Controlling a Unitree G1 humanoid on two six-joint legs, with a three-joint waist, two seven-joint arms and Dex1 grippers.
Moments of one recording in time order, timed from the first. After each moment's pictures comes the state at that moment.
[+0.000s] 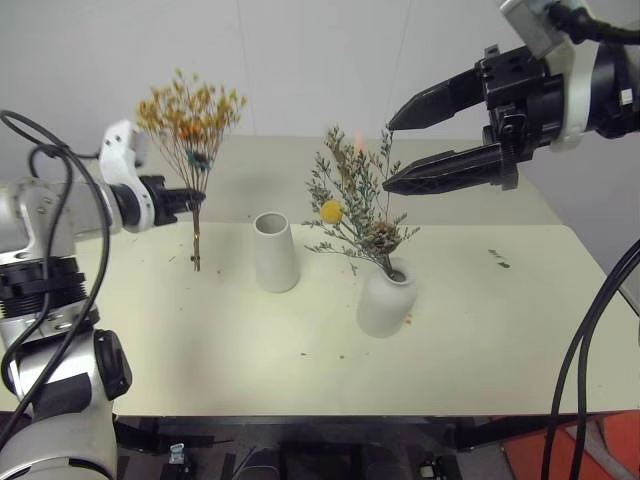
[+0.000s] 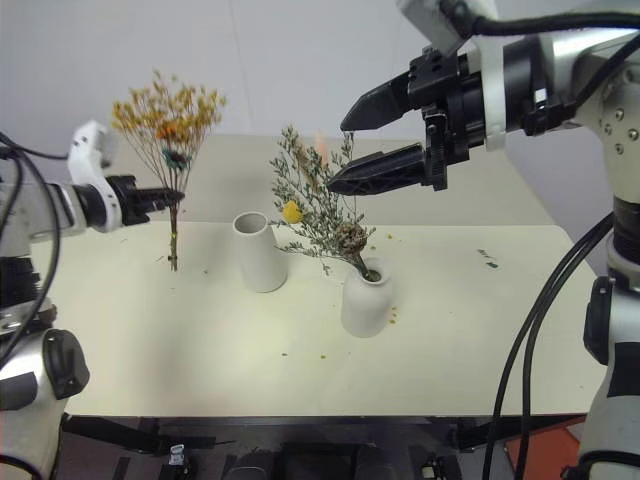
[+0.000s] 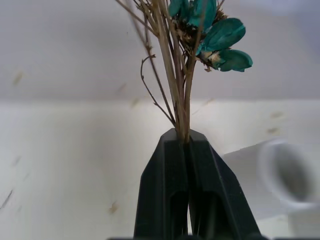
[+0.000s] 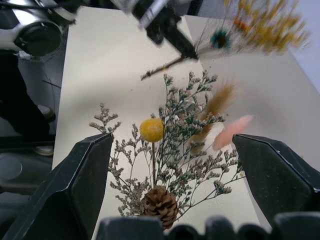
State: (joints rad) left arm -1.04 0.76 0.40 0.17 -0.57 1.40 -0.53; right arm -1.47 -0.96 0.21 -0.11 0.60 1.10 1.26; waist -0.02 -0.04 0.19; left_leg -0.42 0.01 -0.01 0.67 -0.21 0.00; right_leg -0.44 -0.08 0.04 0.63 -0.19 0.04
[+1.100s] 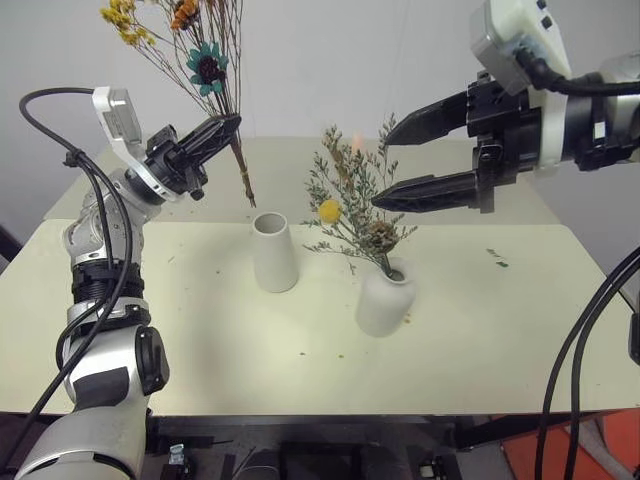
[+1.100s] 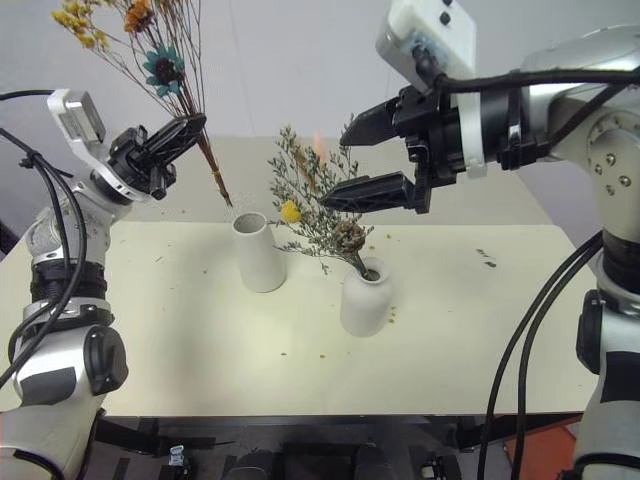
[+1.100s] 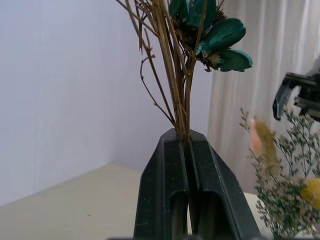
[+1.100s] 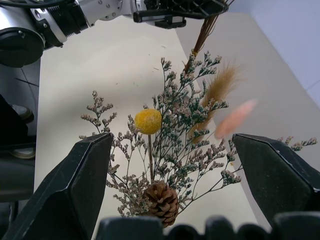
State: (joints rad) left arm -1.09 0.54 0.32 0.67 -0.63 0.31 -1.34; right arm -1.37 -0.95 0.14 -0.28 0.65 1.21 1.09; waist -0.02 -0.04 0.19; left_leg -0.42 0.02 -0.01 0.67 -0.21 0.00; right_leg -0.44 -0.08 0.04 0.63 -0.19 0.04
